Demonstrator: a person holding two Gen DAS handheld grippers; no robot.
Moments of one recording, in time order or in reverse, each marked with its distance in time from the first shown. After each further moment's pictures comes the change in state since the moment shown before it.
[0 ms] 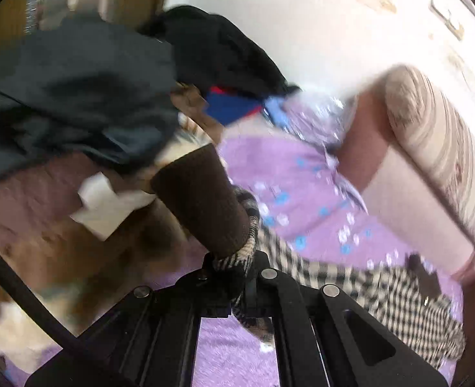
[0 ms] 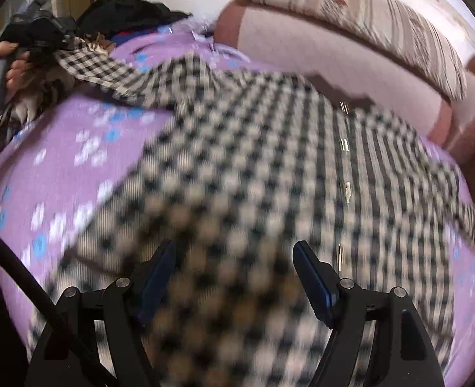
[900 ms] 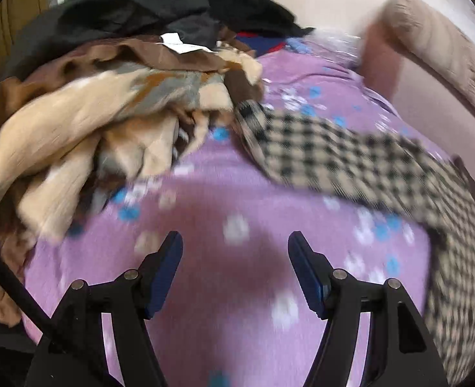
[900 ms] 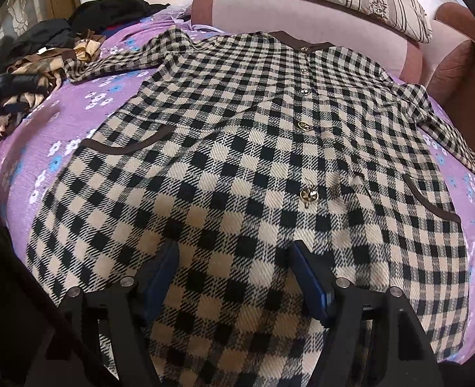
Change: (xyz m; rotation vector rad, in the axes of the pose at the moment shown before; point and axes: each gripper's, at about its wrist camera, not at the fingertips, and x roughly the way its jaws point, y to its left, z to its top) left arm -0.029 0.014 -0.142 0.154 0.097 0.228; right arm -0.052 -0.016 -0.118 0.135 0.087 0.008
